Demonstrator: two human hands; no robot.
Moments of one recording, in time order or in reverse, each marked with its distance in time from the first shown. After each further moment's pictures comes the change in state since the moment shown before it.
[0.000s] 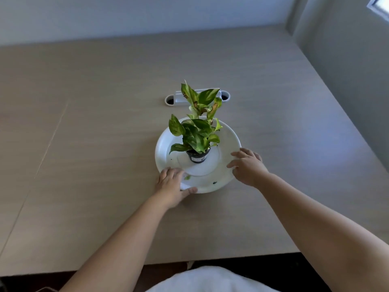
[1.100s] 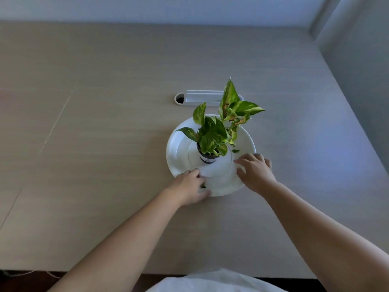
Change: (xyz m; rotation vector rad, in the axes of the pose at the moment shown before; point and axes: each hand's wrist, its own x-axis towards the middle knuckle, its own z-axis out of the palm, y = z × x) left_hand 0.043 0.021 -0.006 0.037 -0.116 0.213; right_hand 0.028 -0.002 -0.006 -0.035 0.119 0.000
